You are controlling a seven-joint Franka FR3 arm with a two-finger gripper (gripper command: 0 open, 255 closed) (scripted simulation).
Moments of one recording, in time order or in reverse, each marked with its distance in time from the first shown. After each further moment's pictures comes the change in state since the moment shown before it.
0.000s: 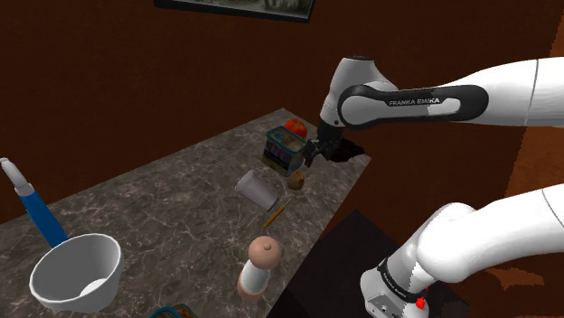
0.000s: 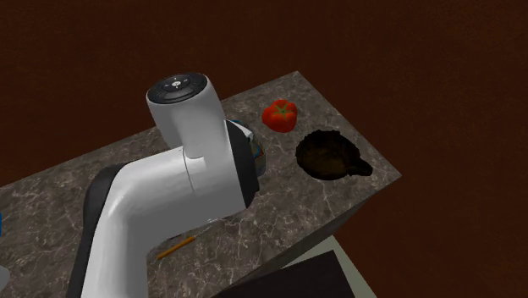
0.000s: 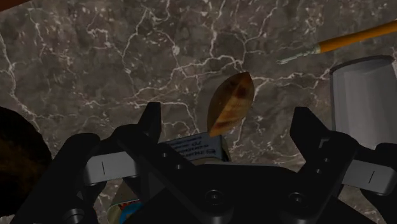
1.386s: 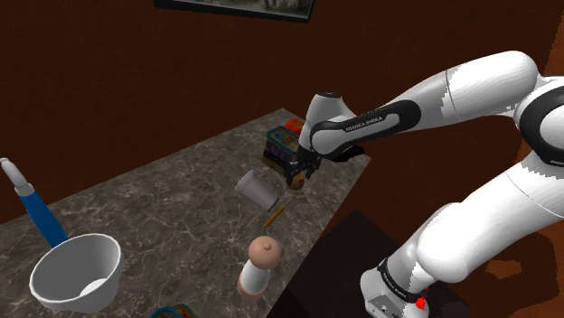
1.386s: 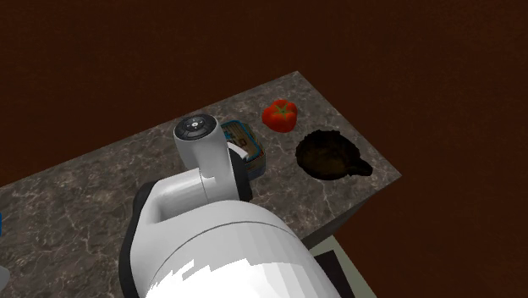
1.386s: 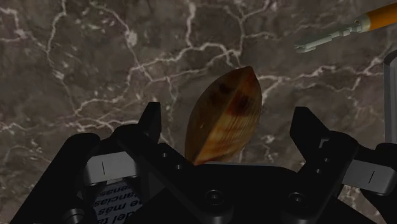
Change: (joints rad) arm 0.001 0.292 0.012 -0.038 0.018 0.320 0.042
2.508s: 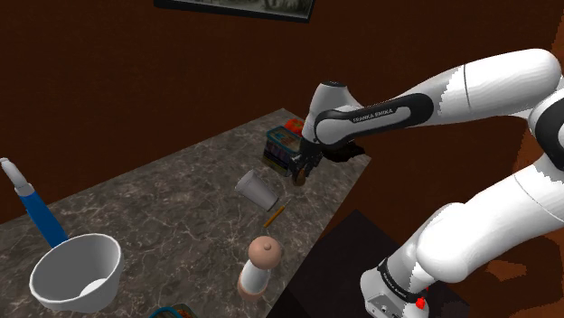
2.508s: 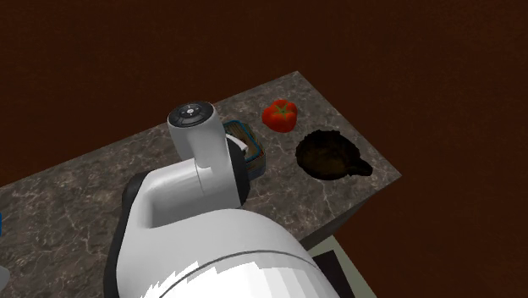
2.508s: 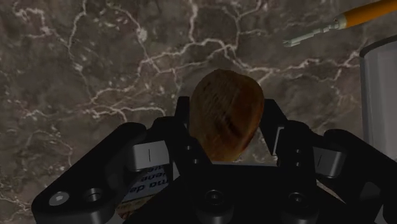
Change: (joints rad) arm 0.000 -0.063 -0.003 0.028 0.005 -0.090 -0.006
